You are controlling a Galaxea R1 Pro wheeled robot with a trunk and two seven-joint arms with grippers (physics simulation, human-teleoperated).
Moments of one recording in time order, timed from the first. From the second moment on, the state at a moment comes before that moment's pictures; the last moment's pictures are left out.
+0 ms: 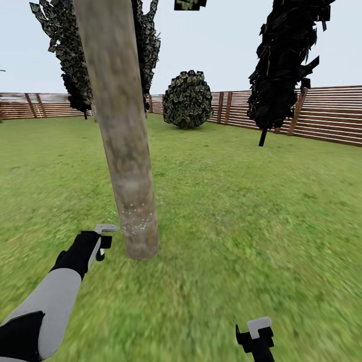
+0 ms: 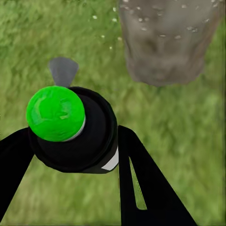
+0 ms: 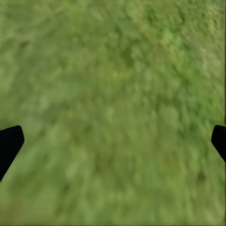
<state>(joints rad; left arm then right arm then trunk) -0.89 0.07 0.23 -0.62 -0.32 0.63 -0.02 -0.49 -0.01 0.13 -0.03 0.22 -0.50 -0.30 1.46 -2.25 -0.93</state>
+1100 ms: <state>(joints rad) -0.89 0.04 0.23 -0.62 -0.32 0.63 -0.01 -0.49 -0.01 0.13 -0.03 0.22 -0.50 -0.30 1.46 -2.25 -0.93</state>
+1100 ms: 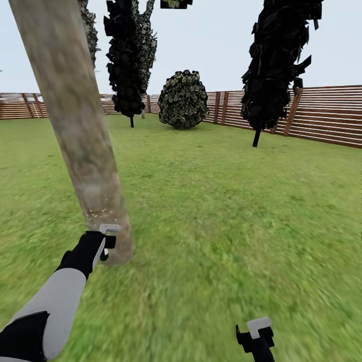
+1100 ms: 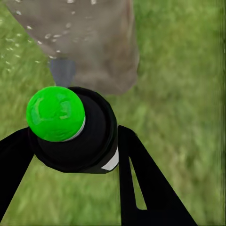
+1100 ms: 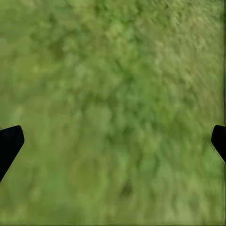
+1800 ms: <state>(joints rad) -0.89 0.05 0.23 -0.67 -0.33 0.63 -0.01 -0.49 -0.01 0.13 -0.03 0.22 -0.50 -0.30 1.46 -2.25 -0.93</state>
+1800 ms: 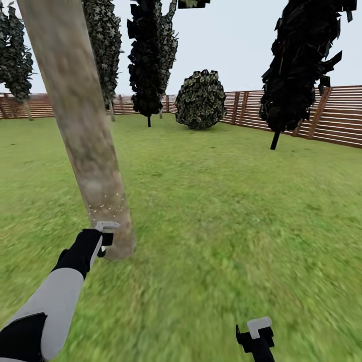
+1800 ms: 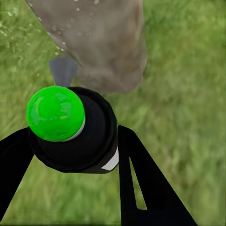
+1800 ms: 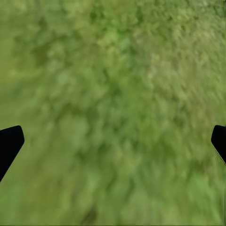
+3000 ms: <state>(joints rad) -0.84 0.23 0.31 -0.51 -0.32 0.62 -0.01 -0.49 -0.01 0.13 -0.03 0.22 -0.50 -0.30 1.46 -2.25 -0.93</state>
